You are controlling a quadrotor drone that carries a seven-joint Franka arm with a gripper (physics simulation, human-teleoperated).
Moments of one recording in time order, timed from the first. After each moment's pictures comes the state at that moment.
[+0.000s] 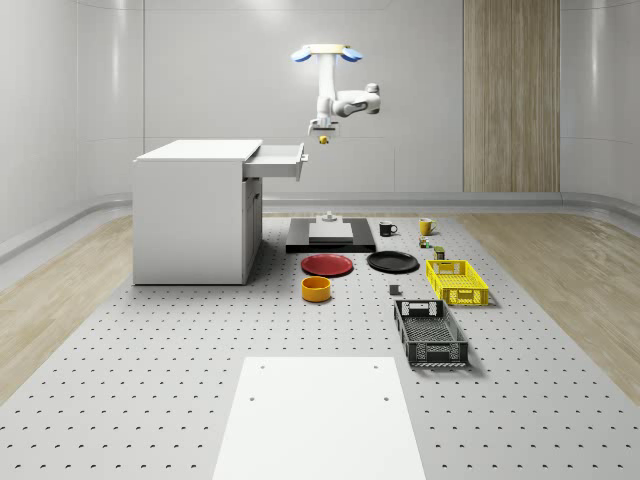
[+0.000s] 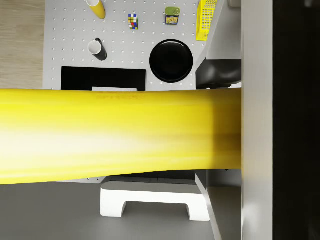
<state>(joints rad) 1.47 -1.63 -1.44 -2.65 1.65 1.69 -0.24</state>
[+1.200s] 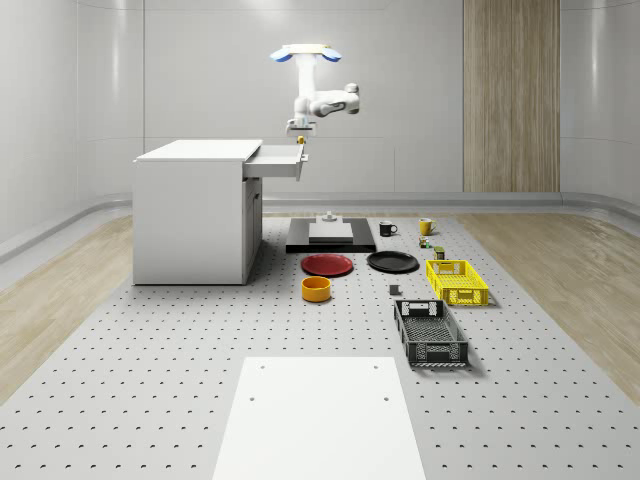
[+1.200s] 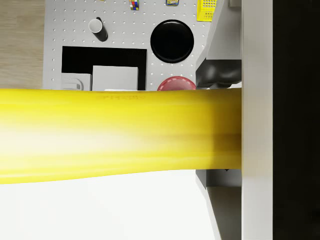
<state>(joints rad) 1.47 -1.63 -1.44 -2.65 1.65 1.69 -0.24</state>
